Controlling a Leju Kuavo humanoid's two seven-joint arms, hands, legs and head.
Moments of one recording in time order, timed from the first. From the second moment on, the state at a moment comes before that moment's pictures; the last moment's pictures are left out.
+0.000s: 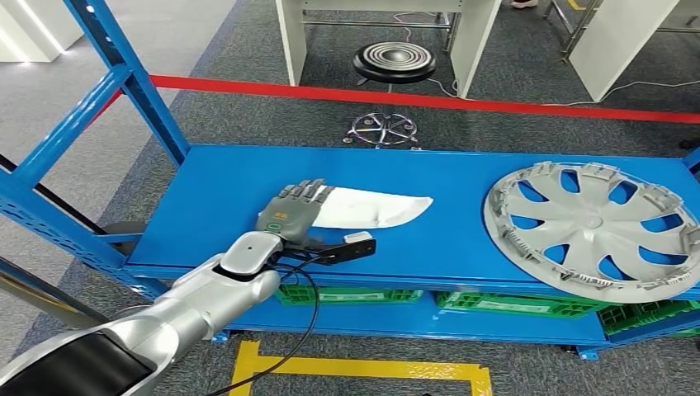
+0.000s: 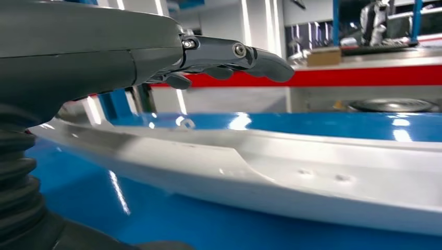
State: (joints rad) left arm -0.76 -0.23 -0.70 -0.47 -1.17 0.41 -0.08; right arm -0.07 0.18 -0.49 -0.20 0.99 -0.03 0.10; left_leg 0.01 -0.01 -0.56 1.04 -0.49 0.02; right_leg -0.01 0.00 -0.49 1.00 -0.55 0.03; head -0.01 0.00
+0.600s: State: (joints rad) left arm -0.79 -0.23 -0.74 -0.44 -1.25 0.40 -0.01; right arm -0.07 0.18 -0.50 -0.20 1.00 -0.03 0.09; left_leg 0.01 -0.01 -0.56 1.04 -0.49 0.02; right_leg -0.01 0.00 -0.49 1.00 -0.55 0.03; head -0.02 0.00
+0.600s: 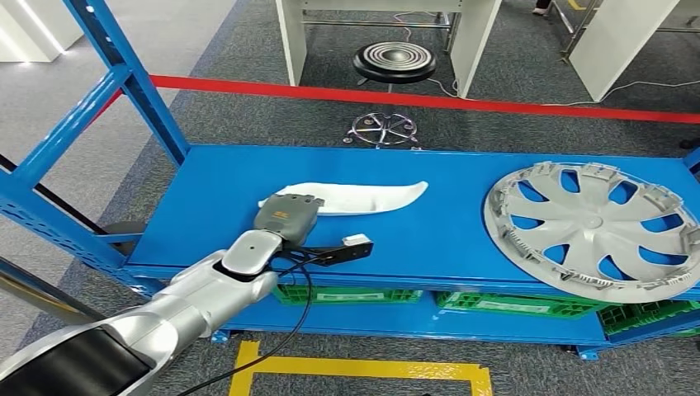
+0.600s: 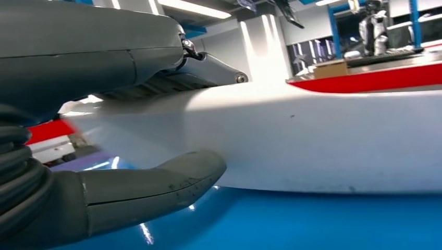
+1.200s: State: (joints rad) left arm -0.55 -0.24 -0.50 -0.67 -0.90 0.69 -0.52; right arm -0.06 0.18 -0.53 -0.20 0.99 -0.05 0.11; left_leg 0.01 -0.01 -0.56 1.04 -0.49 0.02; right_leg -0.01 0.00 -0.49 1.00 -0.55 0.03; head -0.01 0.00
